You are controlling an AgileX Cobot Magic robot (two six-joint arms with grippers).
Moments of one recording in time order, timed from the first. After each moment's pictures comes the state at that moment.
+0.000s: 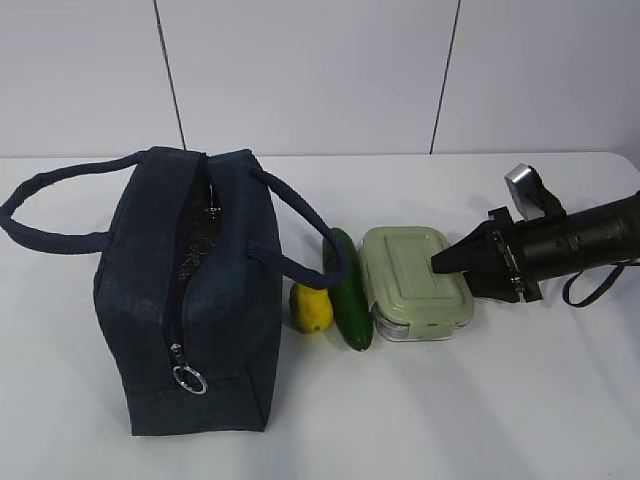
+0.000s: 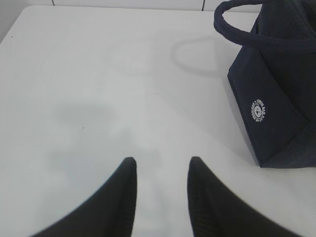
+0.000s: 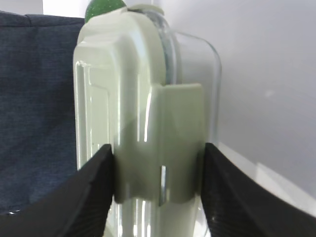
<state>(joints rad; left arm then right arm) -0.05 0.01 -0.52 0.03 1.11 -0.11 -0.18 2.28 -1.28 1.28 1.18 -1.06</state>
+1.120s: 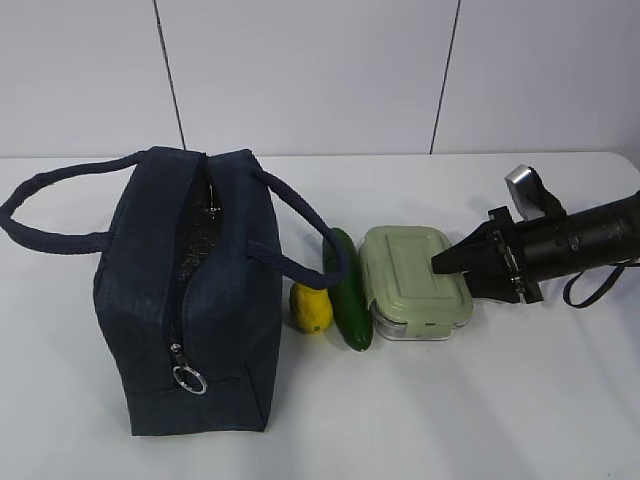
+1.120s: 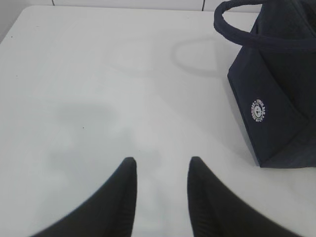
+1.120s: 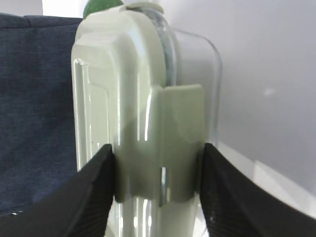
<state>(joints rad) -0.05 0.01 -0.52 0.03 1.11 -0.11 -0.18 2.28 -1.28 1.27 1.18 -1.03</state>
